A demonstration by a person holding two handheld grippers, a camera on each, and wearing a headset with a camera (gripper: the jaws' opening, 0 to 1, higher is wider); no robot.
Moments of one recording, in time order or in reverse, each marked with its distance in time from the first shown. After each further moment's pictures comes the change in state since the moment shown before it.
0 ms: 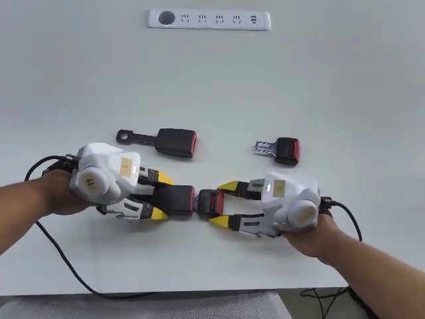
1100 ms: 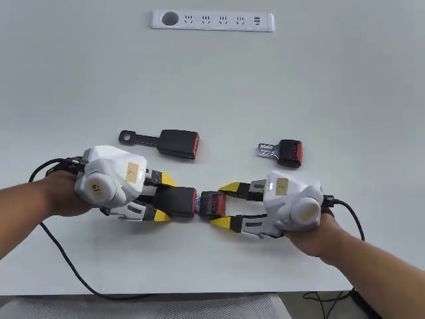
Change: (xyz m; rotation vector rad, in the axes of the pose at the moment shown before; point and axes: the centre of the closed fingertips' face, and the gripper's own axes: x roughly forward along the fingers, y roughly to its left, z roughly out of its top) left arm 0.000 0.000 0.001 0.048 0.024 0.009; right arm 0.001 0.000 0.003 0.032 -0.002 0.030
